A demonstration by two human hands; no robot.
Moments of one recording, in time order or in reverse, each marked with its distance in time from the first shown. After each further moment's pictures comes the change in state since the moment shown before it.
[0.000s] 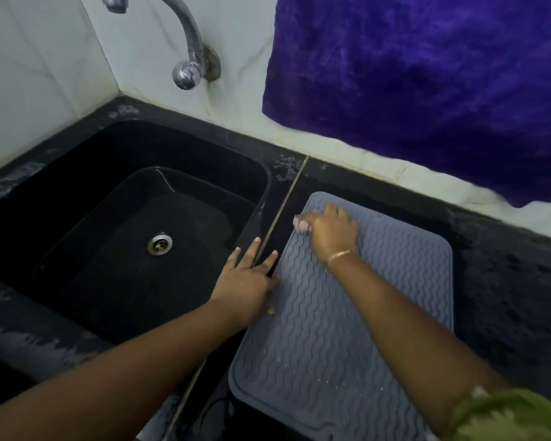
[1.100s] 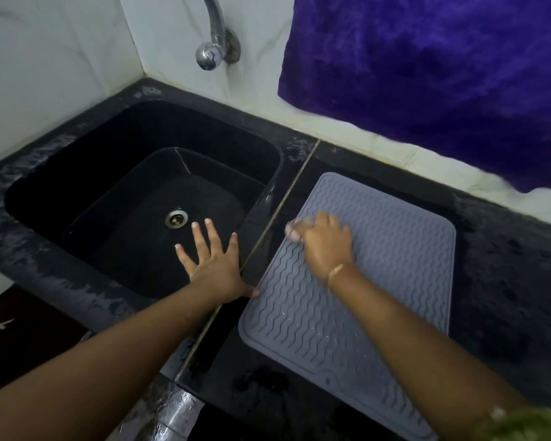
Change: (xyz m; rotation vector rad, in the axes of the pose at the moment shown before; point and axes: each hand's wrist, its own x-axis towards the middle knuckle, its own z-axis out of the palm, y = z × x) left_hand -0.050 -0.007 0.015 -0.268 -0.132 -0.566; right_hand -0.074 -0.018 0.013 -0.072 0.107 -0.219
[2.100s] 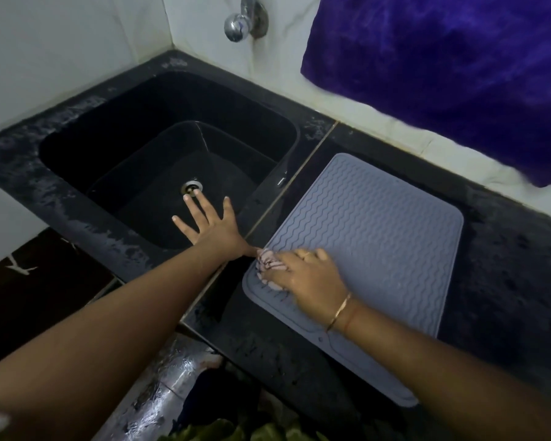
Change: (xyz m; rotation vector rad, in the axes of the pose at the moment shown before) left_hand -0.012 -0.003 0.008 -0.187 0.027 -0.207; right_hand -0.100 -0.033 -0.026 0.026 -0.030 -0.530
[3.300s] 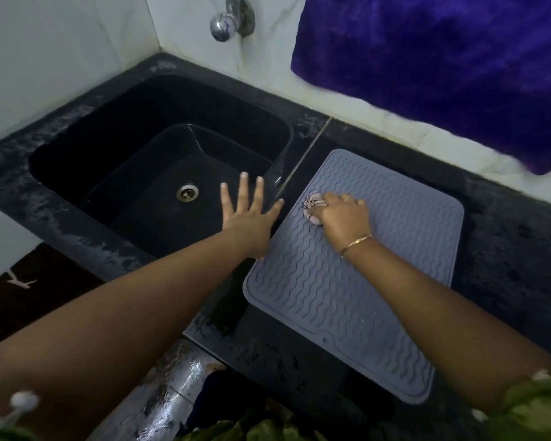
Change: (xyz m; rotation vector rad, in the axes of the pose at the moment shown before) left_hand 0.006 0.046 -0.015 0.541 0.101 0.408; right_hand 0.049 0.090 0.004 -0.052 -0.215 0.423
